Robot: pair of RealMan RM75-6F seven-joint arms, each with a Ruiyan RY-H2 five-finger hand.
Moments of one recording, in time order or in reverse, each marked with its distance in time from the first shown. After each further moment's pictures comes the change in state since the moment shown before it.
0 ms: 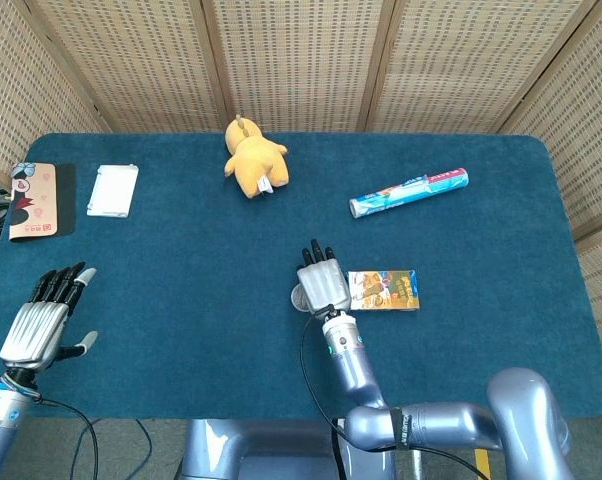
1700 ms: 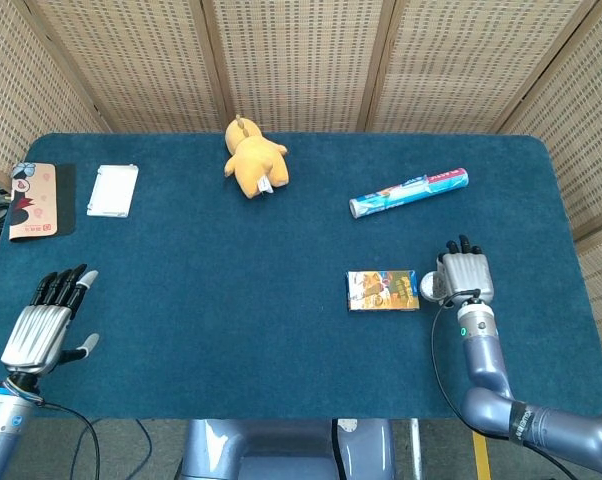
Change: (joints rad) left arm 0.020 -0.006 -0.005 -0.033 0.013 0.018 0.064; right arm -0.291 0.425 -0.125 0.010 0.019 -0.147 0.350
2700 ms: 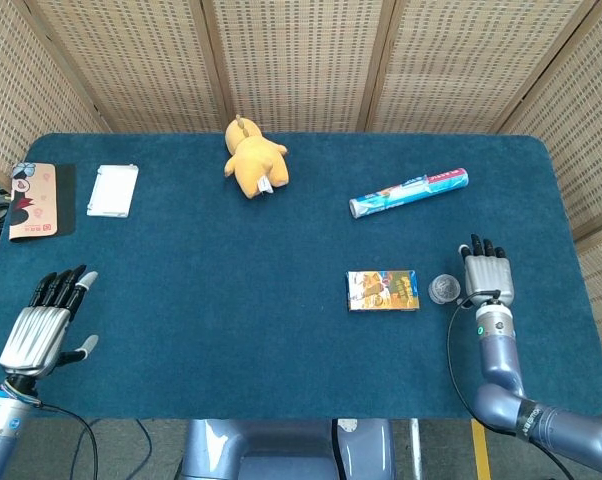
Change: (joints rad) left arm 0.011 0.012 0.003 -0.010 0.025 0.009 -0.004; right arm -0.036 0.007 -0.009 0.083 0.006 -0.022 0.060
